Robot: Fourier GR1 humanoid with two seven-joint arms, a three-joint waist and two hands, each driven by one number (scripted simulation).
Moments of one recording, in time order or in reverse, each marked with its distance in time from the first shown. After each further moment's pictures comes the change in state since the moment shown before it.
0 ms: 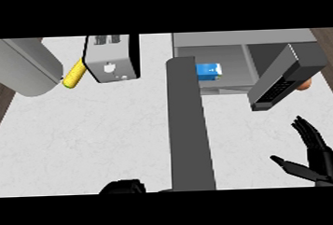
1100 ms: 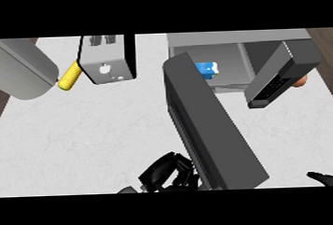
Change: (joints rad) left arm -0.520 -0.145 -0.193 0.534 -0.088 -0.002 0.228; right arm 0.107 -0.154 -0.015 -0.093 -0.116 0.134 0.048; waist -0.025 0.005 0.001
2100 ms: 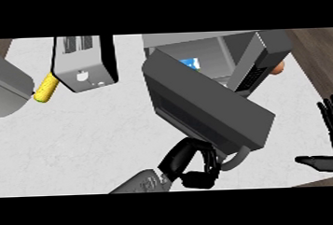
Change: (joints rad) left arm -0.319 0.020 -0.309 0.111 0.397 0.412 -0.054; right arm -0.045 0.010 0.123 -0.228 -0.059 0.058 0.086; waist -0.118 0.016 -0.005
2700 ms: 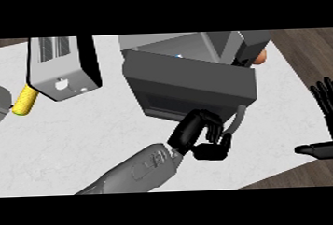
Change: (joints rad) left arm -0.236 -0.017 0.028 0.043 0.132 0.120 -0.024; right arm -0.052 -0.033 0.060 -0.124 -0.045 0.043 0.096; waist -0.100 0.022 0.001
